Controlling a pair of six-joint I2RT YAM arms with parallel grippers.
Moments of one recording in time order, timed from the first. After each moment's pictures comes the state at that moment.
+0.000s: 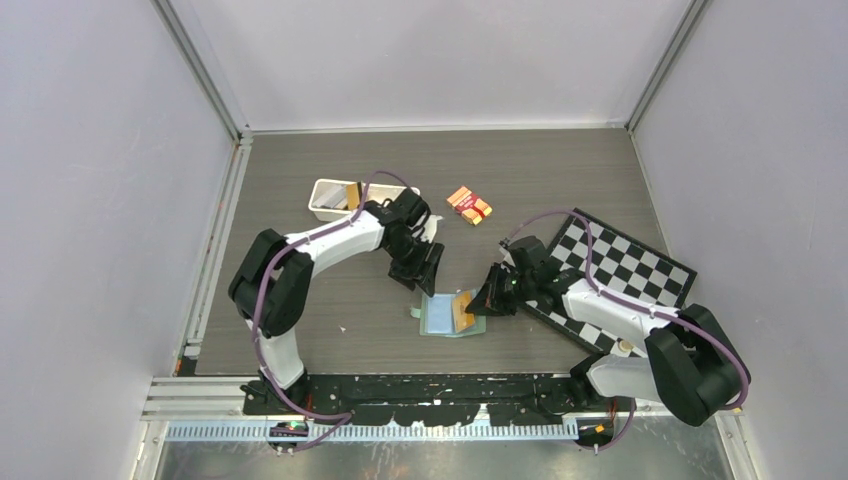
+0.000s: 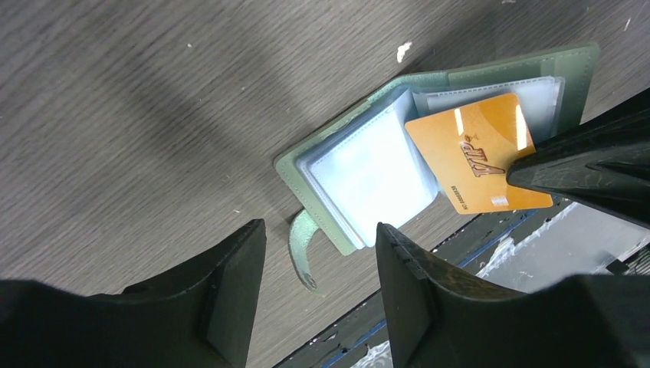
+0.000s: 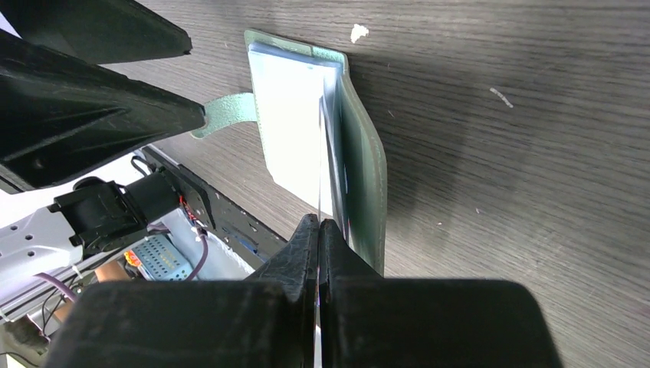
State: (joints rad) left arm -0.67 1.81 1.27 -0.72 0.38 -0.26; right arm 0.55 1.23 0.51 -0.17 -0.46 0.89
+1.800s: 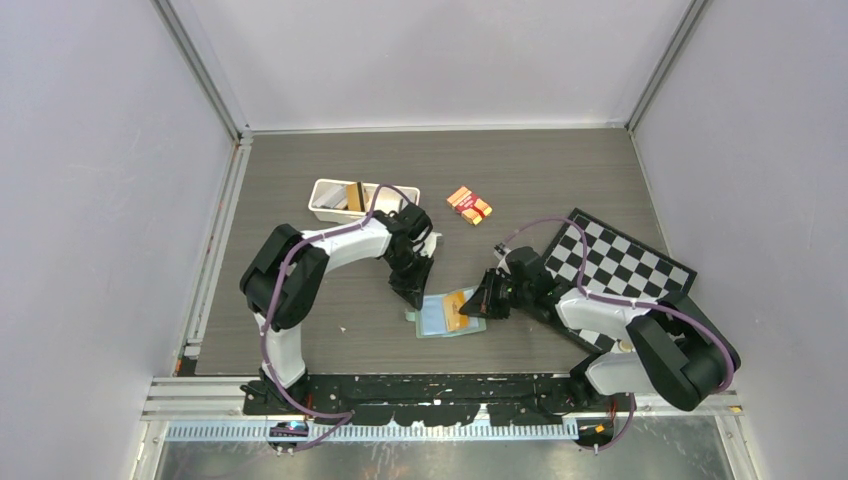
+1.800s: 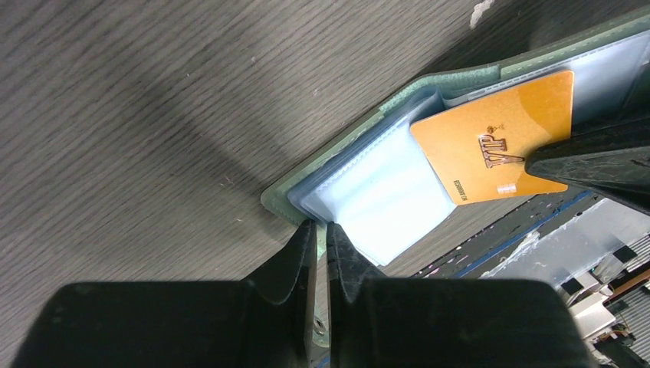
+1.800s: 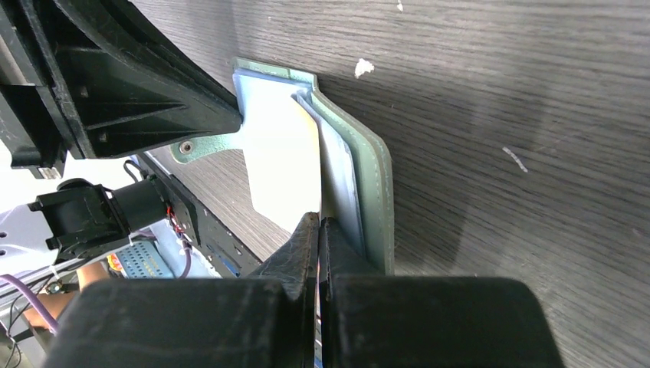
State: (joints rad) left arm -0.69 1.88 1.21 -0.72 0.38 -0.27; right arm 0.59 1.31 0.39 0.14 -0.43 0.90
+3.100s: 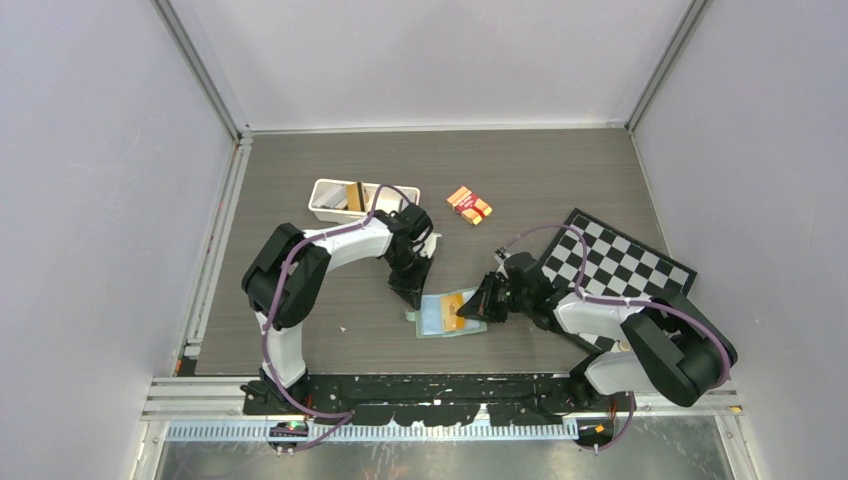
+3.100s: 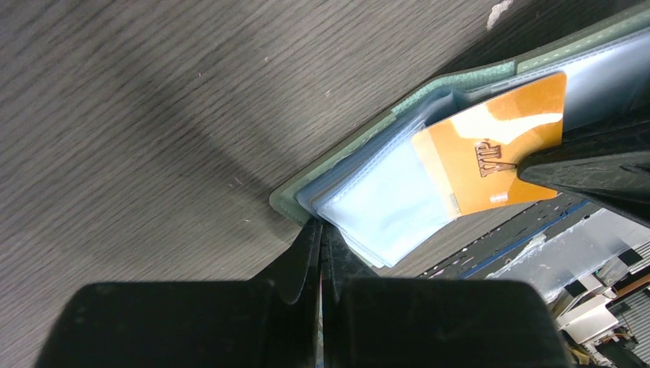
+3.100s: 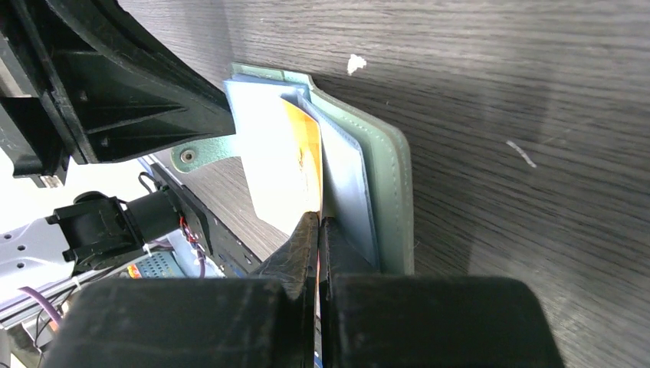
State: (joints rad) left arm -0.69 1.89 1.22 -0.73 0.37 -0.27; right arm 0.61 1.33 0.34 0.24 -0.40 0.98
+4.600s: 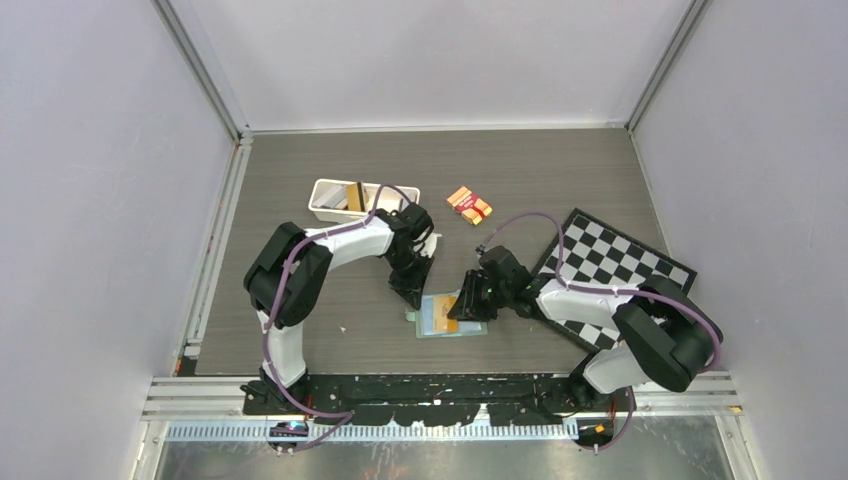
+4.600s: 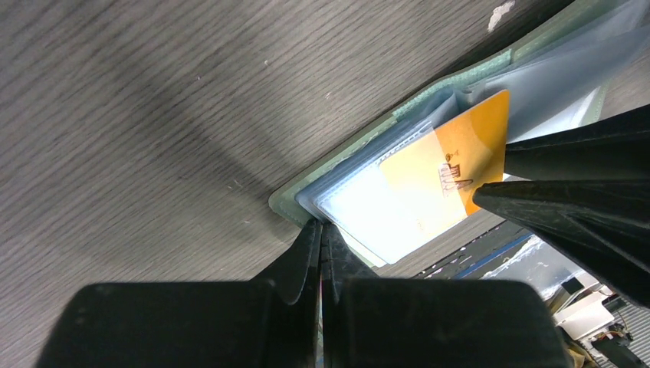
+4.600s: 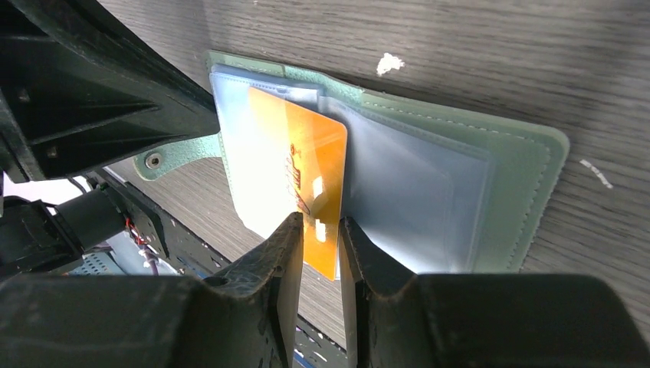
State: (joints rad) left arm -0.69 1.91 1.23 -0.75 0.38 -0.27; right arm 0.73 1.41 0.52 0.01 -0.29 0.91
